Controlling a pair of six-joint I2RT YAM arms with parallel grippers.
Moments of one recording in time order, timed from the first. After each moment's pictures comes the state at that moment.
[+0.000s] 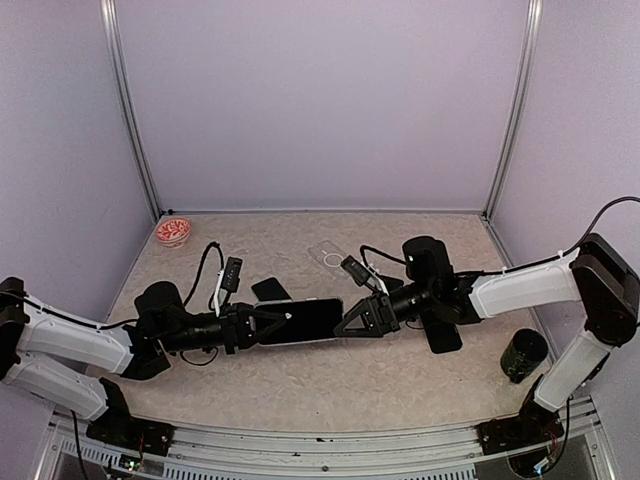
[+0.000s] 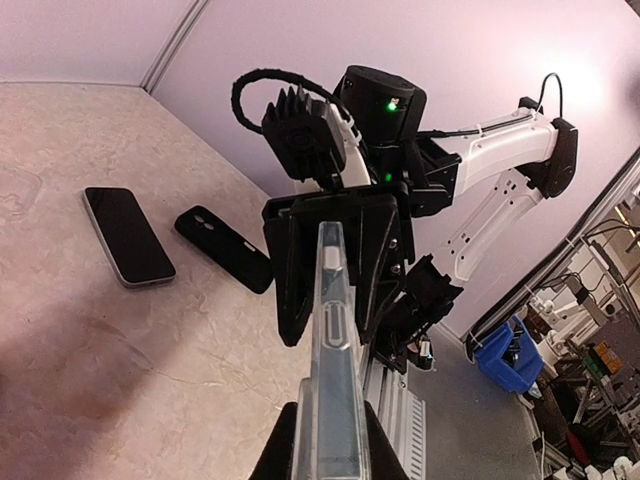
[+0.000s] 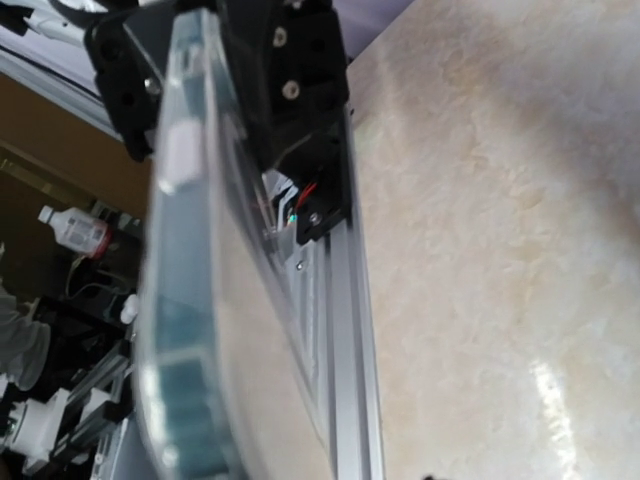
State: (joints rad) left arm -0.88 1.26 0.31 0.95 0.43 -0.64; right arm 0.78 1.61 0.79 0.40 -1.03 0.48
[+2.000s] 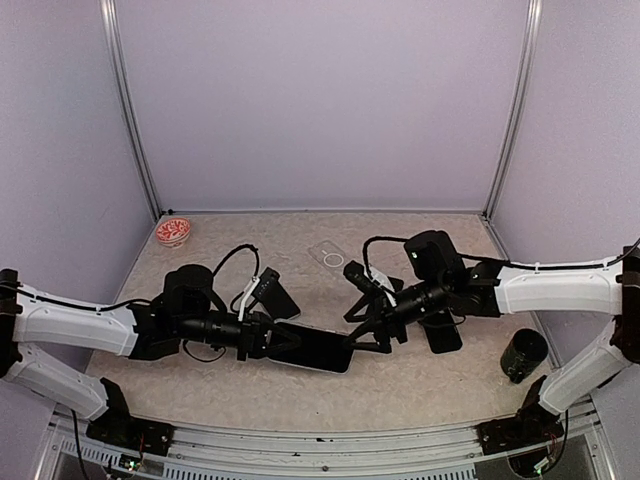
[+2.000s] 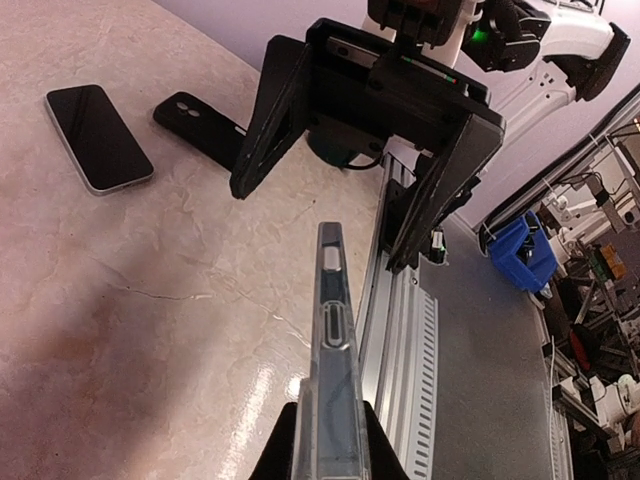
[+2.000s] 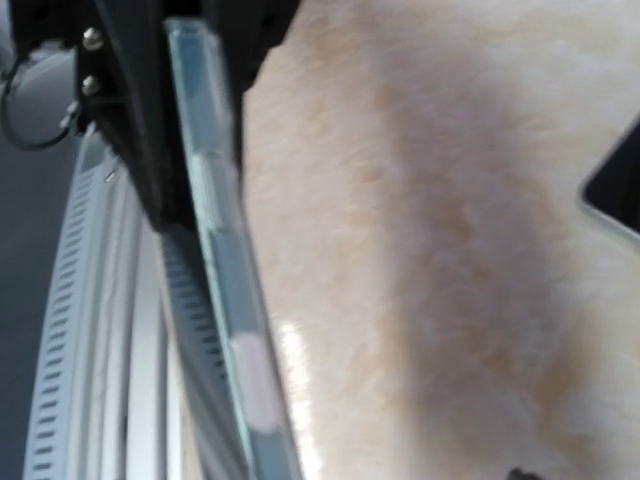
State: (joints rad) left arm -0.91 1.28 0.51 0.45 0.57 -0.46; right arm 0.86 1.42 0.86 -0.07 -0.67 -0.09
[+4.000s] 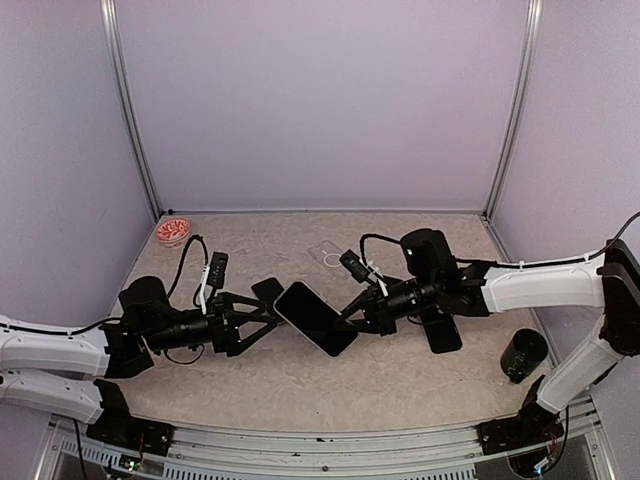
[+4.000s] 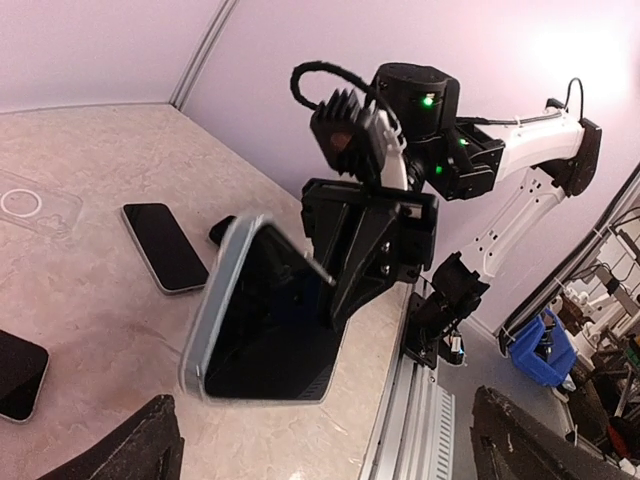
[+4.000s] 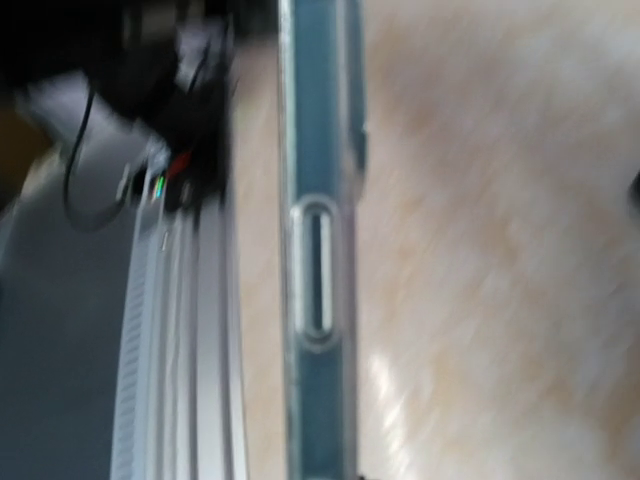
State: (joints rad) left arm -0.87 1.03 0.33 0.65 0.37 -0.53; right arm 0.84 1.53 0.87 0.09 -0.79 0.15
